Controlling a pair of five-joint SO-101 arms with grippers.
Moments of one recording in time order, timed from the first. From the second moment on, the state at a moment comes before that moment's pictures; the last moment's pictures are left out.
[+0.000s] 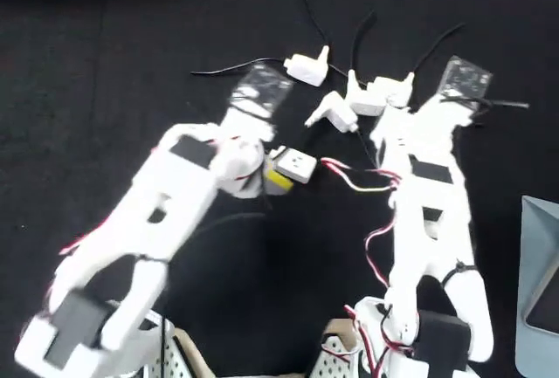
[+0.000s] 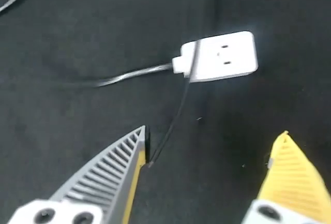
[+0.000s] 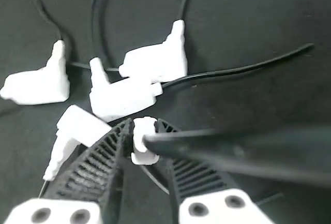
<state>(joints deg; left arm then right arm) 21.3 -14.6 29.4 53.1 -10.9 12.1 -21.1 51.8 18.8 -18.2</state>
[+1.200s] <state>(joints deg) 24.4 25.3 1.4 46.7 -17.4 14.1 -21.1 51.6 18.7 -18.7</state>
